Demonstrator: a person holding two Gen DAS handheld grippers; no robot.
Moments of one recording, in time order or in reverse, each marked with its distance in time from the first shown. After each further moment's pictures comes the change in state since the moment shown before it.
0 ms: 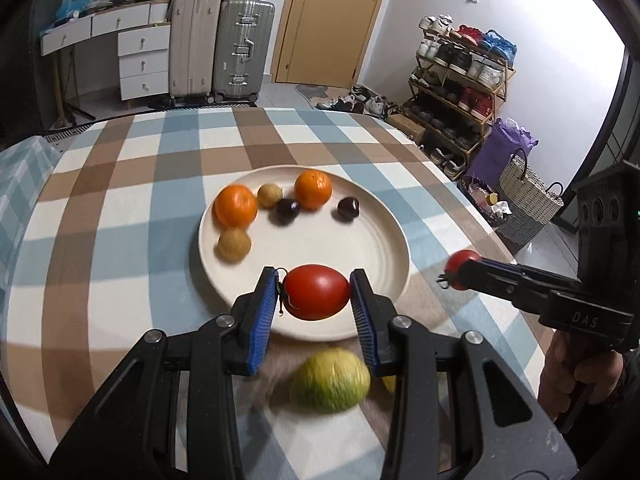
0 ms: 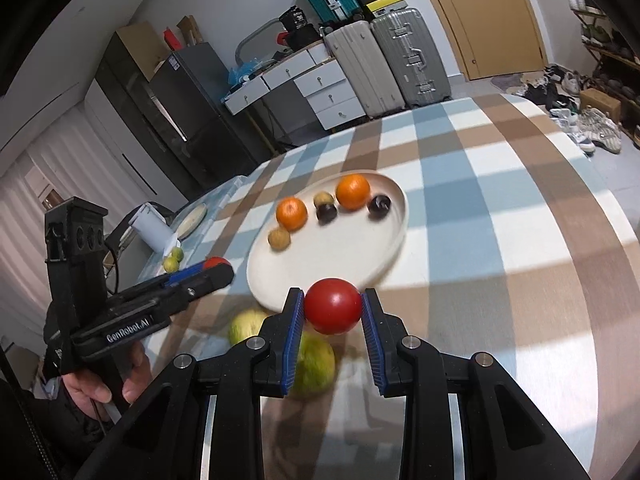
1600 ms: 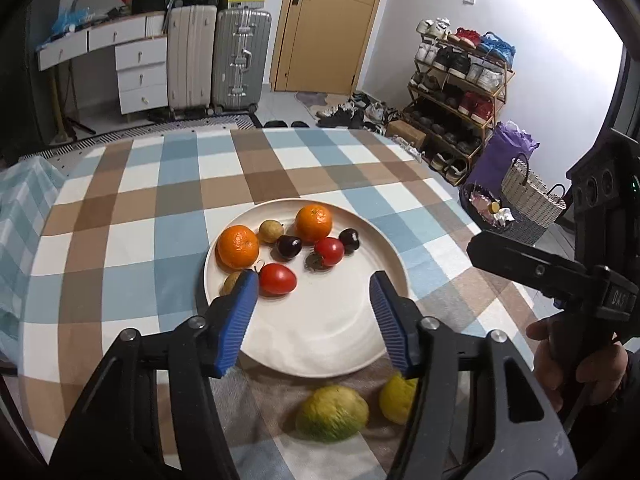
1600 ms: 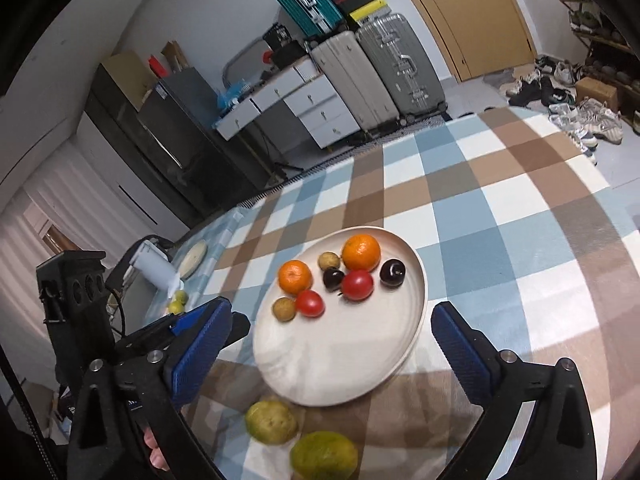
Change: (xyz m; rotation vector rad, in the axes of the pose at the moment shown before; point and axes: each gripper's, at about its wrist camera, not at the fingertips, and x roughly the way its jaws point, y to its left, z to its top) left arm -0.009 -0.011 0.027 0.029 -0.031 0.025; right arm 0.010 0.003 0.051 0.084 -0.072 0.009
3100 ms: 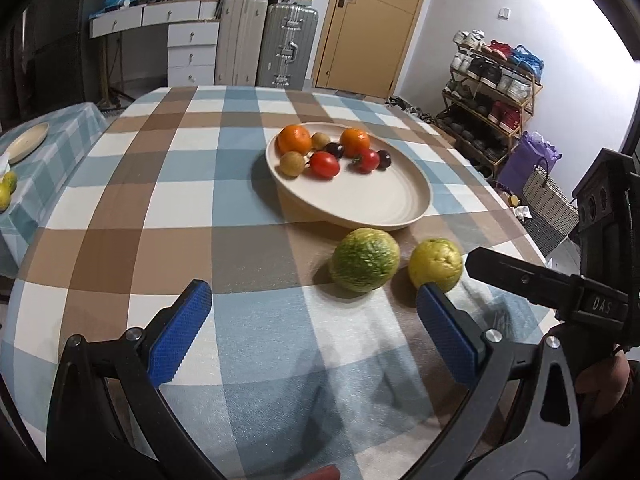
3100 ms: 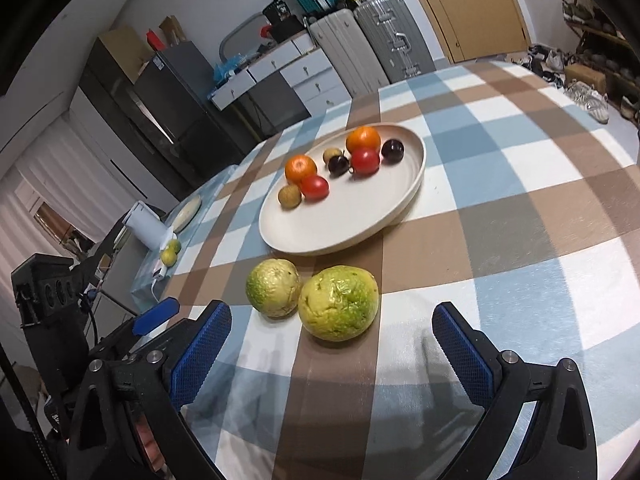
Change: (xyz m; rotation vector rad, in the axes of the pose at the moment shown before) left arm -0.053 0.017 -0.130 -0.131 -0.005 0.103; right arm -0.009 0.014 -0.113 -0.013 0.106 -0.046
